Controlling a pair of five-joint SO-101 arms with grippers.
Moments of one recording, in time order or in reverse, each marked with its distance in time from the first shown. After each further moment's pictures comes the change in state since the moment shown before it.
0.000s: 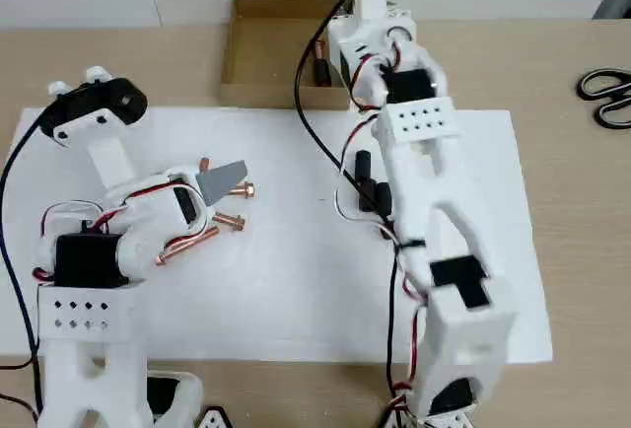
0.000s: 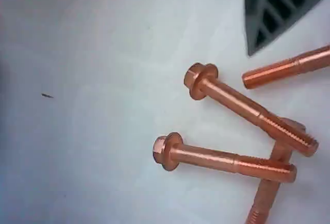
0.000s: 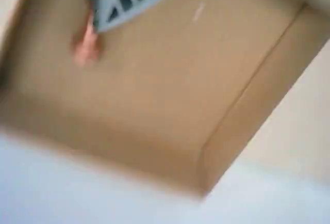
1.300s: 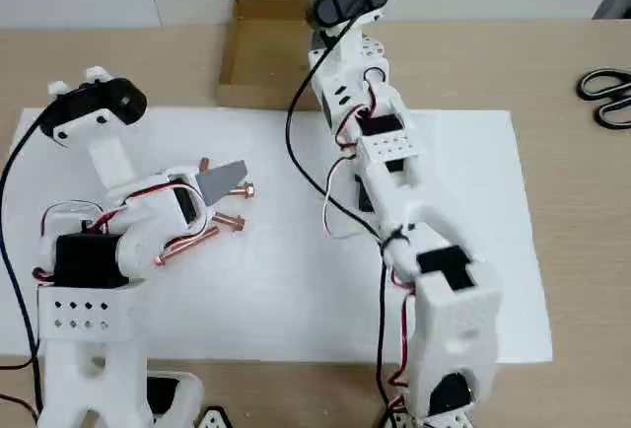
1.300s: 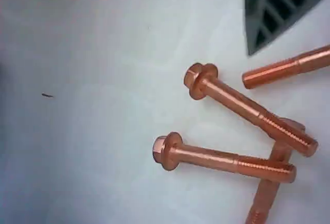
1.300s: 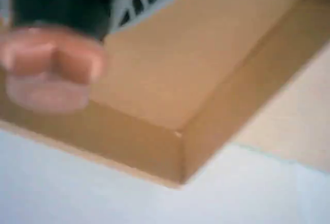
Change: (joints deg) left arm 0.0 0.0 0.0 0.0 0.0; right arm -2.6 10.5 18.1 -41.1 0.0
